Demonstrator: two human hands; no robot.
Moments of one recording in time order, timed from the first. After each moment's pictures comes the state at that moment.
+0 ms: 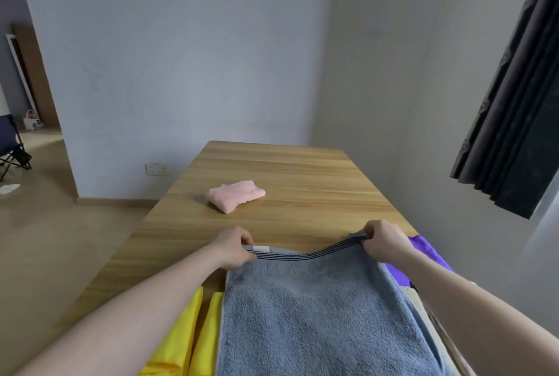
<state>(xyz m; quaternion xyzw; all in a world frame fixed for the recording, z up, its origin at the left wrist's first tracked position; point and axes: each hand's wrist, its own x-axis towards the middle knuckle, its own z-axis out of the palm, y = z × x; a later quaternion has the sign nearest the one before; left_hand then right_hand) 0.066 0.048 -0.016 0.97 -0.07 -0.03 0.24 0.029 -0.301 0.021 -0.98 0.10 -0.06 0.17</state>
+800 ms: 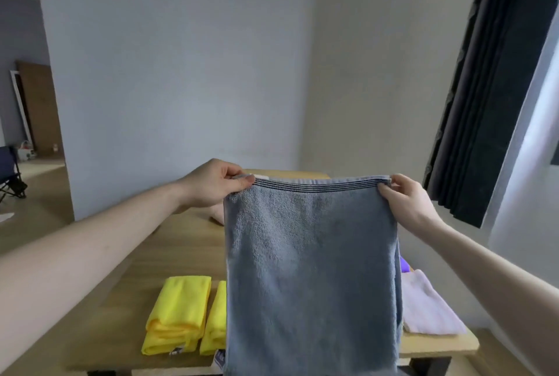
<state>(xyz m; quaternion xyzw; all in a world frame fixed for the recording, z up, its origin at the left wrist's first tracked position) -0.095 0.088 0.194 0.86 -0.27 0.07 0.43 -0.138 -0.305 0.168 -0.85 0.04 -0.29 0.44</state>
